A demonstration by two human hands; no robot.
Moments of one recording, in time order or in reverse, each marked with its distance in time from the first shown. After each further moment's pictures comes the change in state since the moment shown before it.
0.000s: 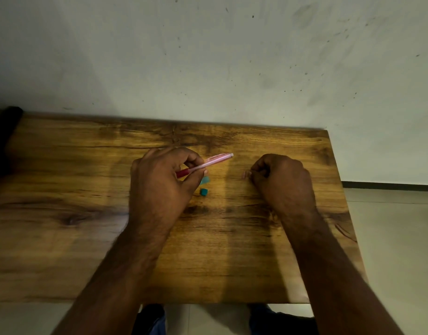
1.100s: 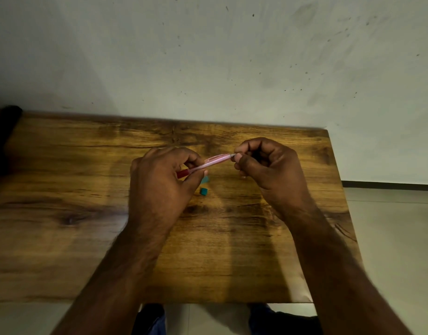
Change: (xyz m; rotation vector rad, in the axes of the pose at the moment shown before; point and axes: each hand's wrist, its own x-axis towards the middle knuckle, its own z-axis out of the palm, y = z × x) left_hand 0.001 -0.003 0.001 0.016 -0.013 0.002; right_hand -0.001 -0.011 0.005 0.949 -0.087 -0.187
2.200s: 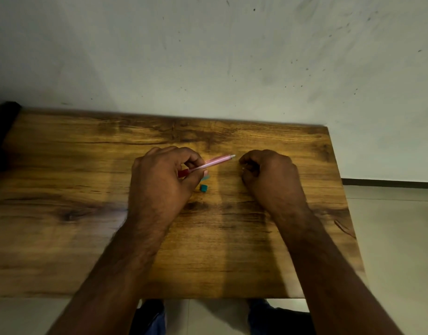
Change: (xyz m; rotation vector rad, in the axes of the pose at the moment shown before) left_hand 0.000 -0.005 0.002 -0.018 -0.042 -0.008; right_hand -0.002 0.008 -0.001 -0.931 0.016 -0.006
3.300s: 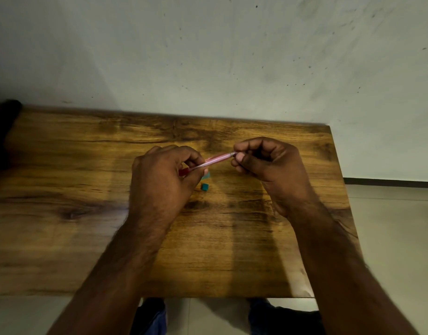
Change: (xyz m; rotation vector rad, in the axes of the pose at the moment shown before) left_hand 0.001 0.000 0.000 0.020 -0.003 -0.008; right_hand 0.001 -0.007 -0.006 1.097 -0.081 0.117
